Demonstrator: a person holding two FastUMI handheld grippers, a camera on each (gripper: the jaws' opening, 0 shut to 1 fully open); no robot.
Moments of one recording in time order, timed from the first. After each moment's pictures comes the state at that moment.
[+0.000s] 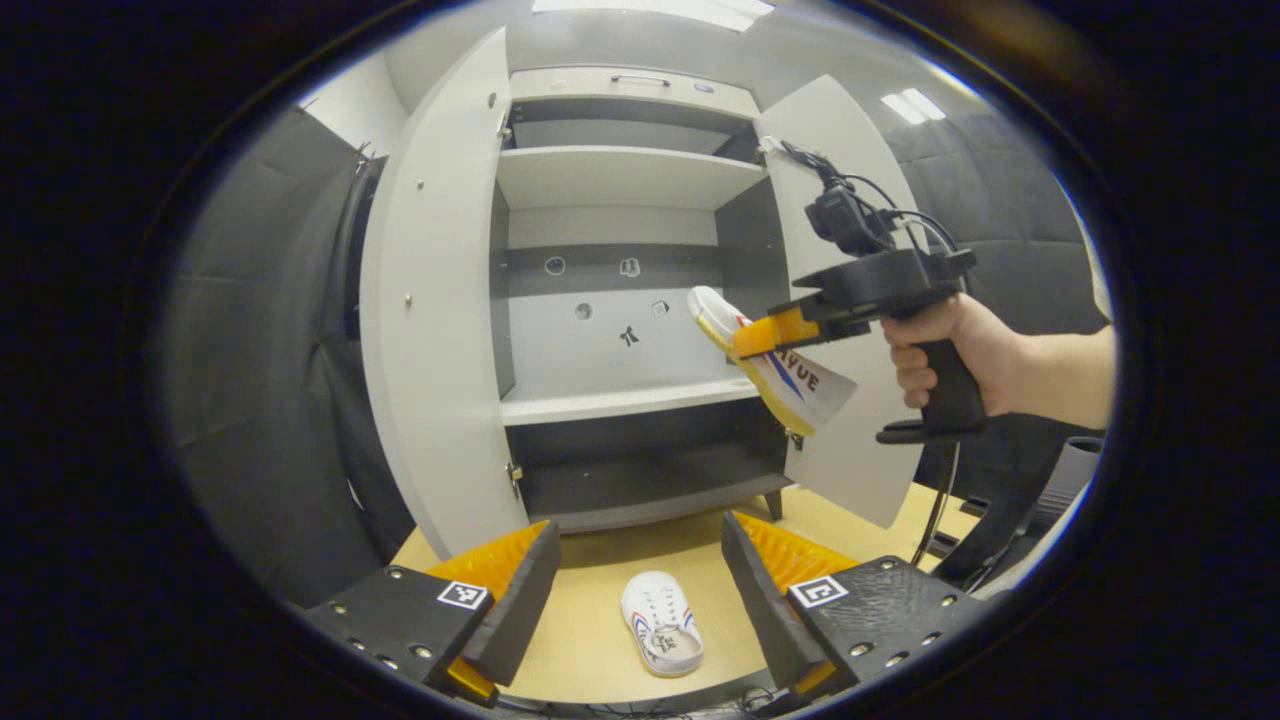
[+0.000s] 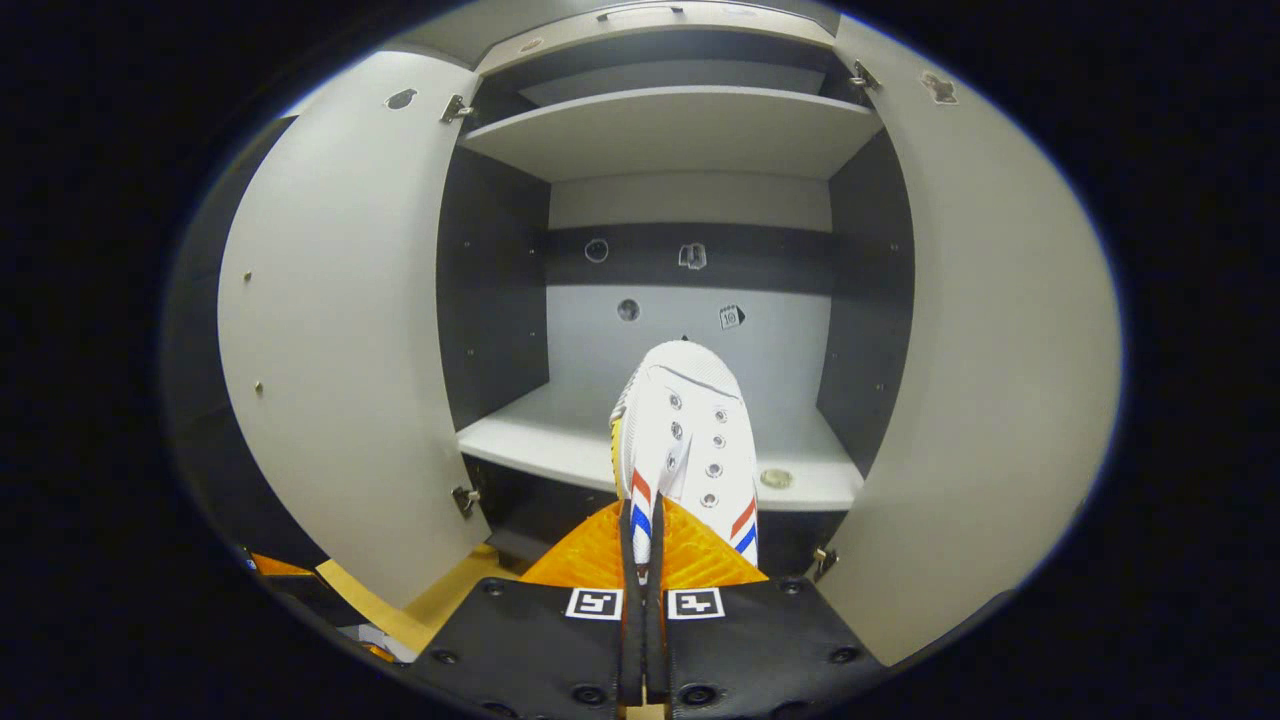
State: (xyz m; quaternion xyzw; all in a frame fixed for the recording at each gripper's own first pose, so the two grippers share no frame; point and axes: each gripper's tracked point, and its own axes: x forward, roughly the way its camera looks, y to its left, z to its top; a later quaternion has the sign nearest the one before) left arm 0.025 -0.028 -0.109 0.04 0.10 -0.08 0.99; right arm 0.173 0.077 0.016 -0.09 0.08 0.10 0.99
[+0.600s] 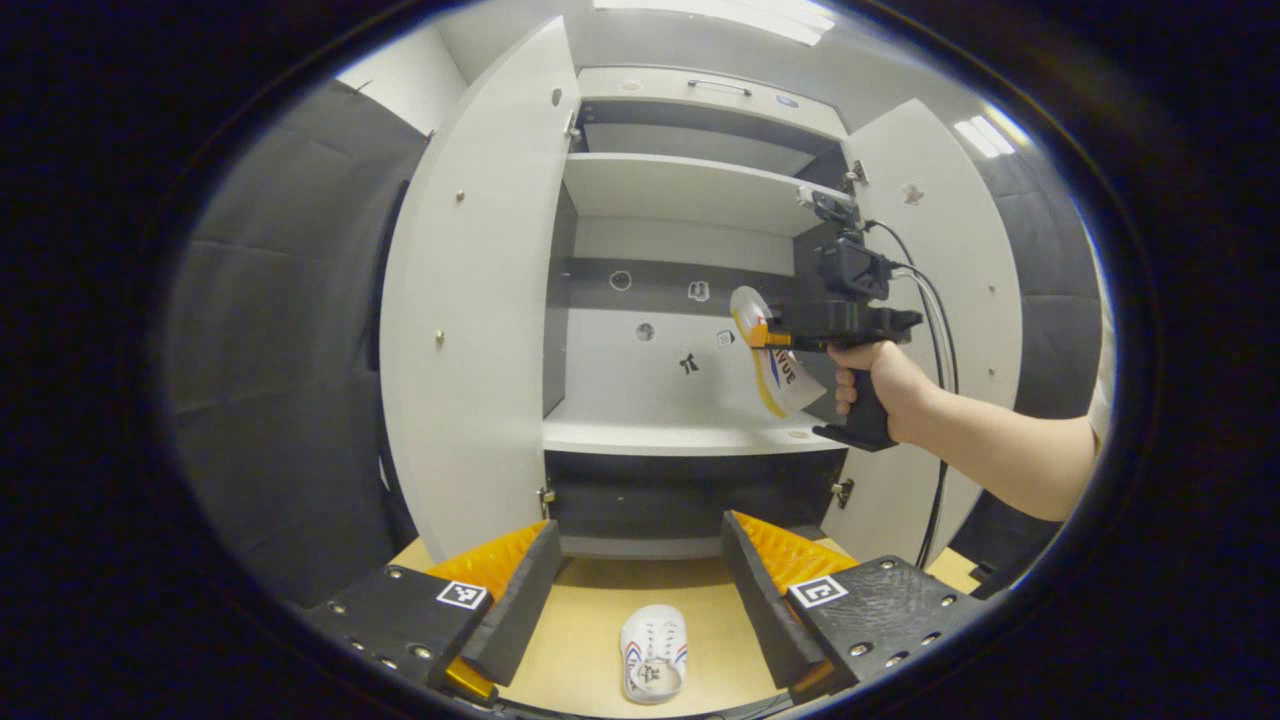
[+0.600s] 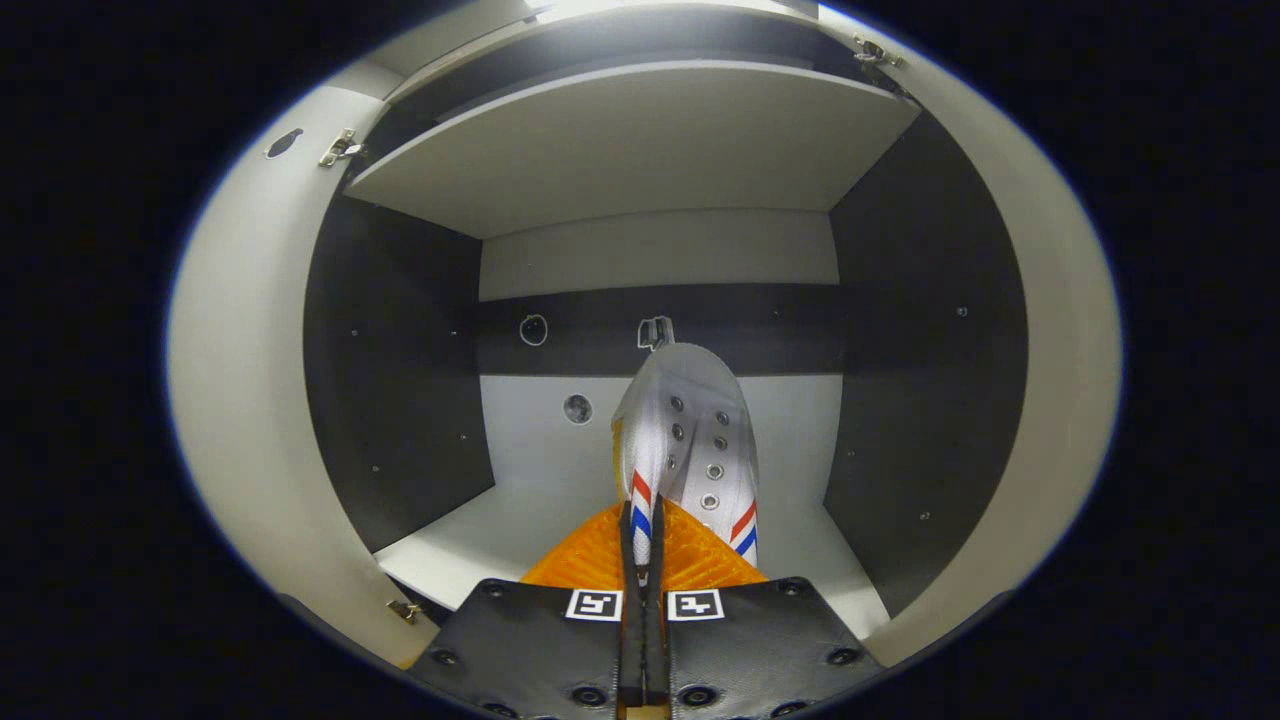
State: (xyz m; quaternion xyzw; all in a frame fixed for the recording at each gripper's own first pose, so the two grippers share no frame) left arm 0.059 -0.012 -0.071 -0.01 0.09 0.03 1.00; right arm 0.334 0.069 0.080 -0.04 0.00 0.08 1.00
